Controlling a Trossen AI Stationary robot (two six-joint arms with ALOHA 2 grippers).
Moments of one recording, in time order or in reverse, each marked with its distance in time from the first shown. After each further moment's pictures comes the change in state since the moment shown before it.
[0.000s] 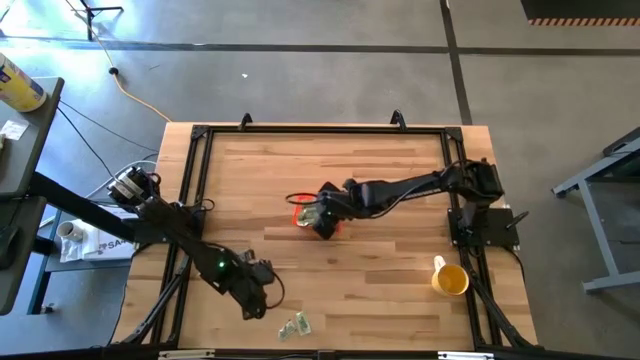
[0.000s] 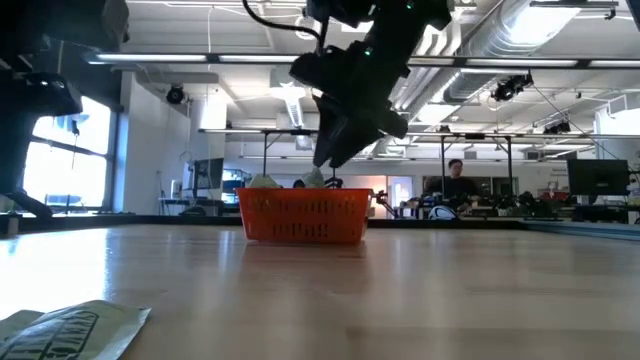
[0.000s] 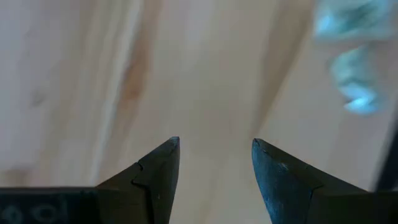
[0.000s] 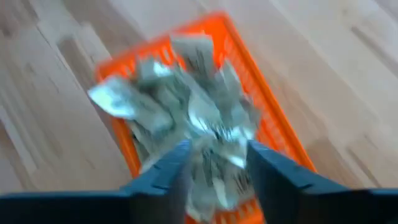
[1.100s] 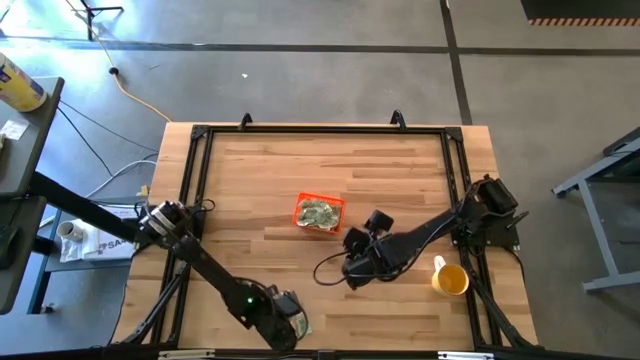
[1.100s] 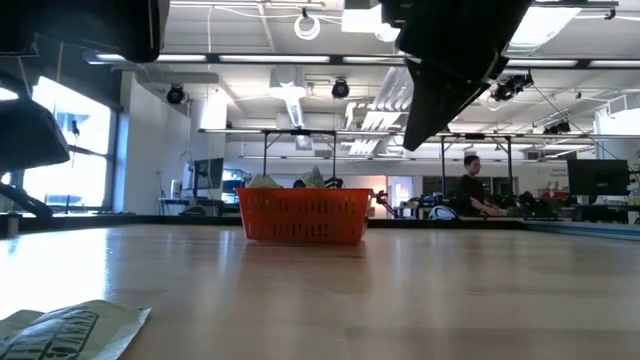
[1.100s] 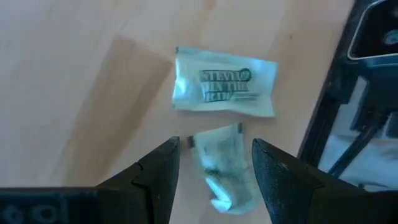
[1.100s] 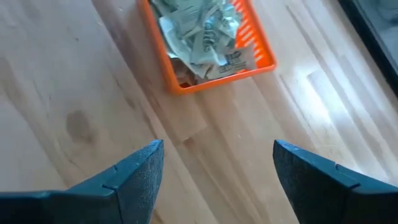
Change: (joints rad) left arm -0.047 0.383 0.289 0.257 0.009 -0.206; right arm 0.389 -0.025 0.002 -0.459 0.407 0.254
